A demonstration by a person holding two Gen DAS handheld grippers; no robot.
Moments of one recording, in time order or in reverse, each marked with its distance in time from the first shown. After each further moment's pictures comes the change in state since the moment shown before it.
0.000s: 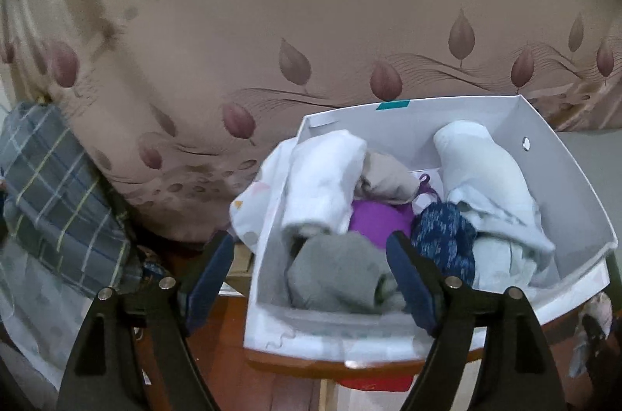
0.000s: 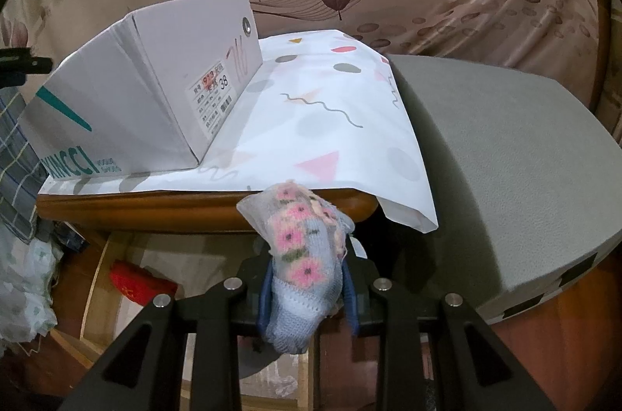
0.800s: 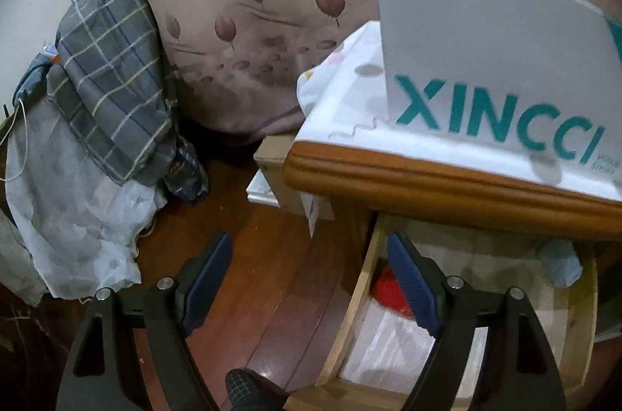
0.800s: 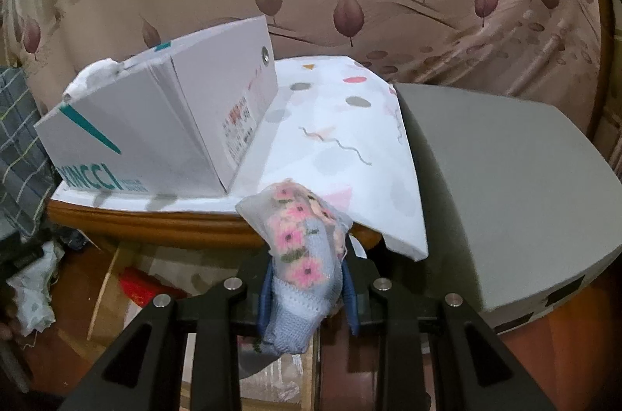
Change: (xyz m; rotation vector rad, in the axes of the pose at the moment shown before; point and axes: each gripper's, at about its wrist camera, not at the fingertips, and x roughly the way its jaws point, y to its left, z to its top) left arm 0.033 0.025 -0.175 -0.249 0.160 0.186; right arm -0.038 0.010 0.027 -0.043 -0.051 0.016
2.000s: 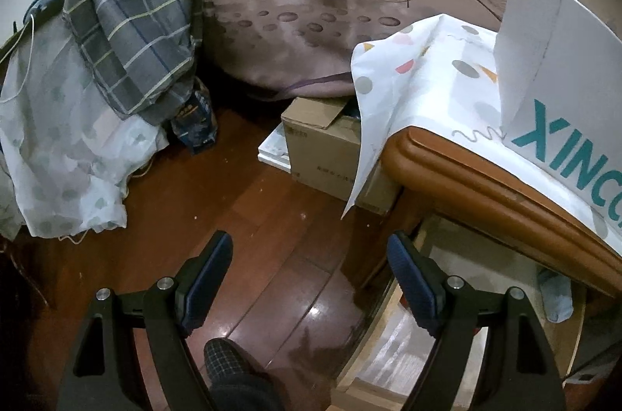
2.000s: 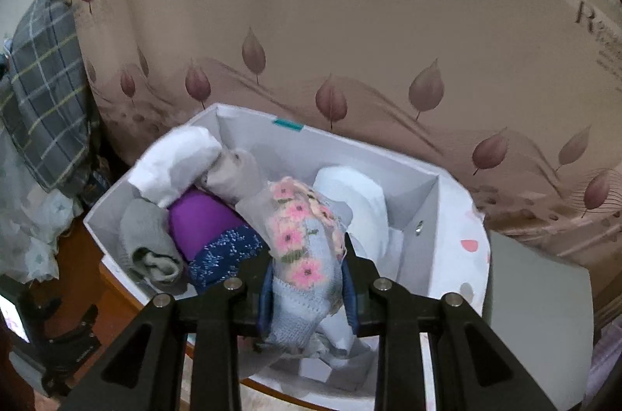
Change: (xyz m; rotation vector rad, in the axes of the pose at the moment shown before) left arm 0.034 0.072 0.000 -0.221 0.134 -0.032; right arm 0.044 0.175 0.171 -0.336 0.091 0.079
